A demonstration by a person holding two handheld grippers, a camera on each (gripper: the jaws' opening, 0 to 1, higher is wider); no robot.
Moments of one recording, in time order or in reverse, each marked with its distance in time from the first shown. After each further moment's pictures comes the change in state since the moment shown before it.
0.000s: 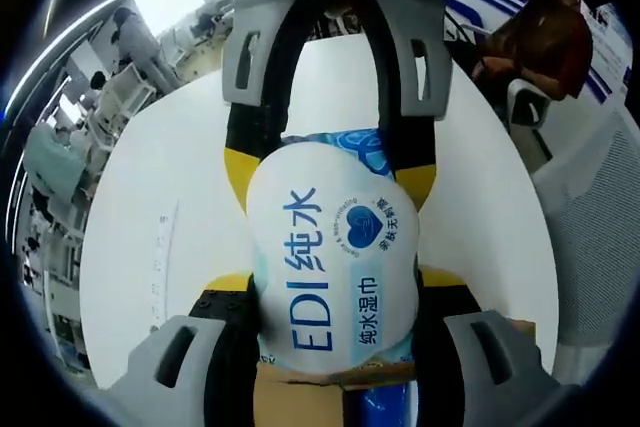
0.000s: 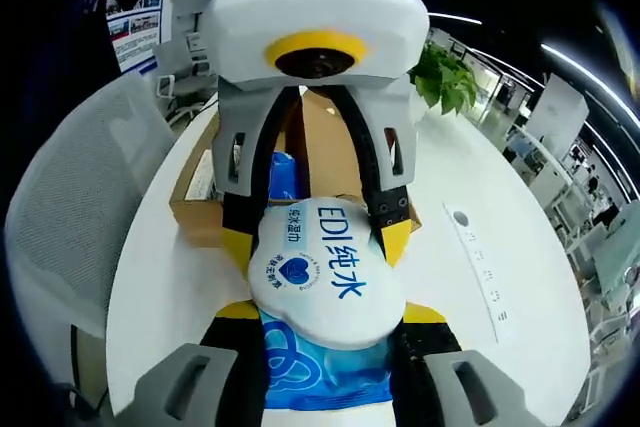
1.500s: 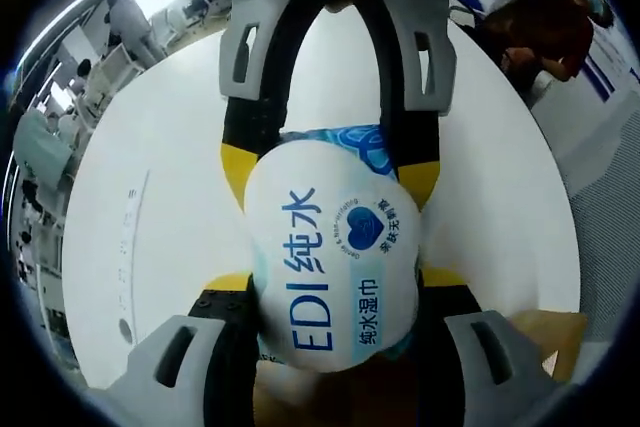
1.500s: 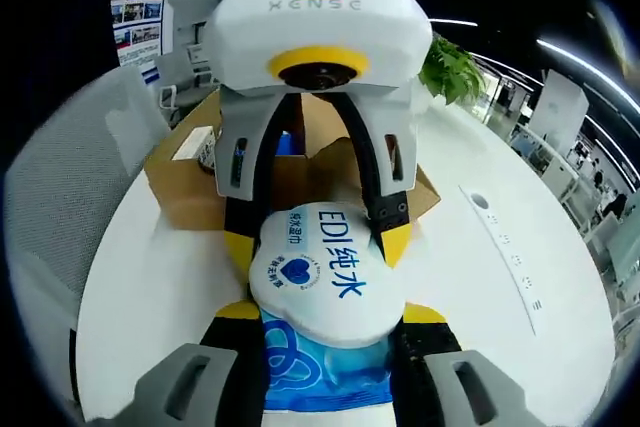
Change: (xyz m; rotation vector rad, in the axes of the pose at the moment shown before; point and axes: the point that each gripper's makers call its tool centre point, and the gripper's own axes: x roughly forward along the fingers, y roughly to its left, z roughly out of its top) left arm 0.050 -0.001 -0.037 -0.020 0.068 -0.041; right arm 0.047 0.001 -0.037 0.031 -0.068 0.035
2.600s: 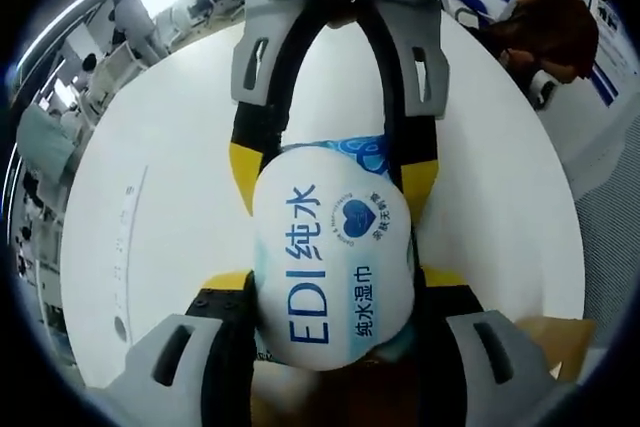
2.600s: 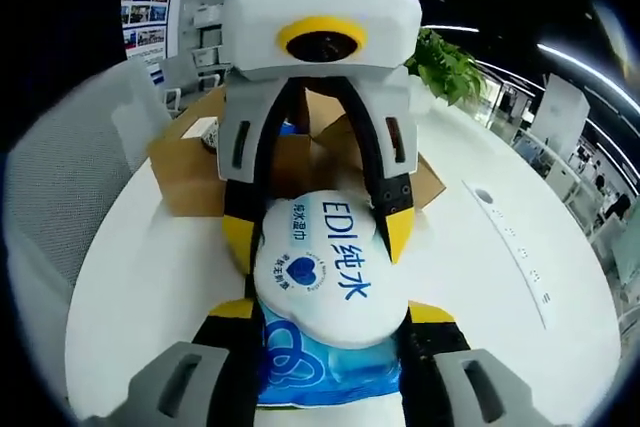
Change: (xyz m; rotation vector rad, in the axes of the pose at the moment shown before) left arm 0.006 -0.002 -0.002 -0.005 0.005 0.009; right arm 0.005 0.002 -0.014 -0.001 -0.025 0.003
